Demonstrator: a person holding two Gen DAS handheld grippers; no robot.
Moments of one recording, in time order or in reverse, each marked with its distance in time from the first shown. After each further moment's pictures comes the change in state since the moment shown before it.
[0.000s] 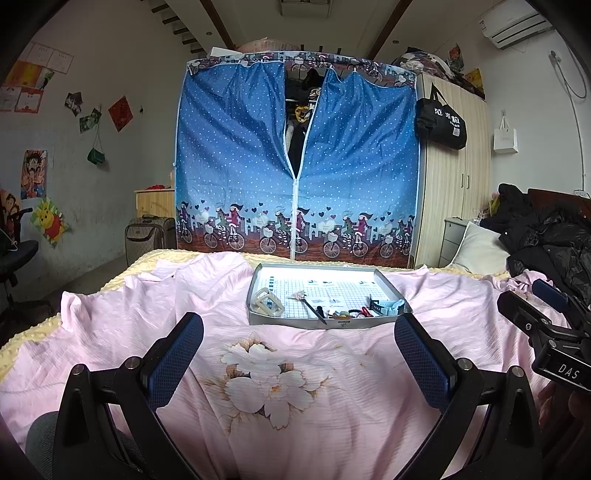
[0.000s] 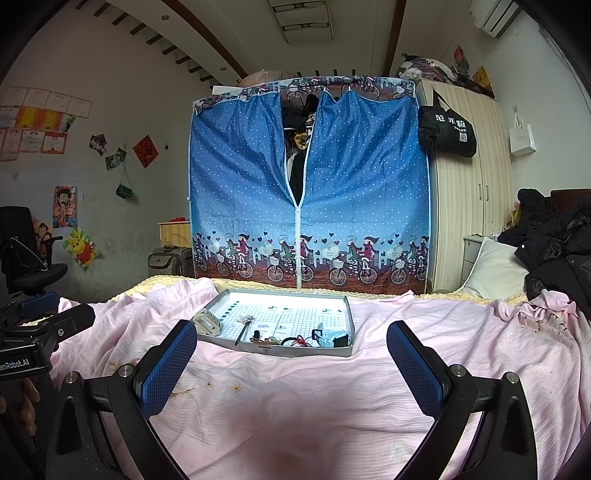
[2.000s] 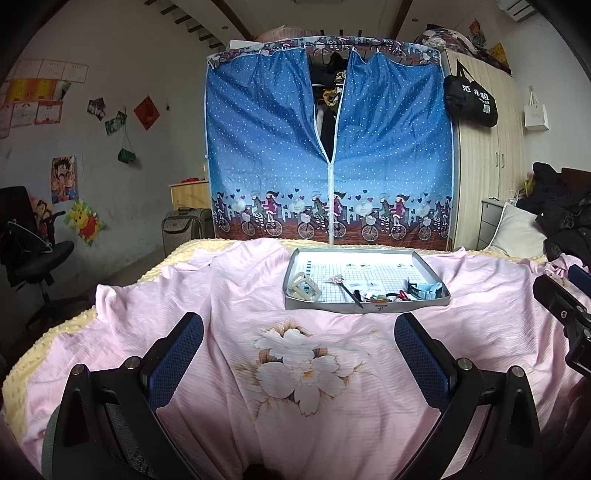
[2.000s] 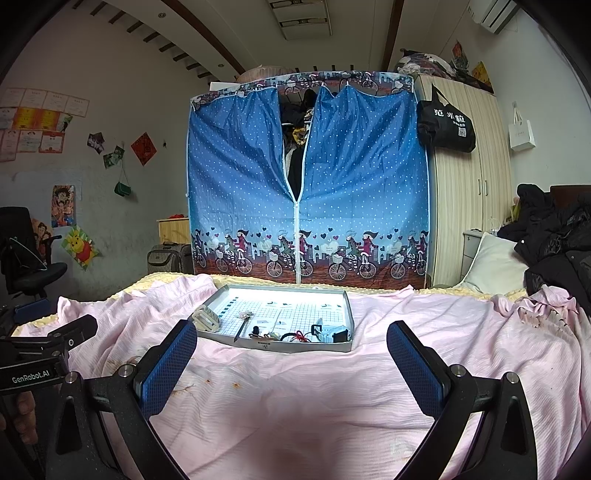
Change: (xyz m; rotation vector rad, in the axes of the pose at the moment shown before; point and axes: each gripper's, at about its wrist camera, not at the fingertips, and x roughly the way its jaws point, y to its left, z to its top) left arm 0.011 0.007 -0.011 0.038 0.060 0.164; right arm 0.000 0.000 -0.001 0.006 0.007 -0.001
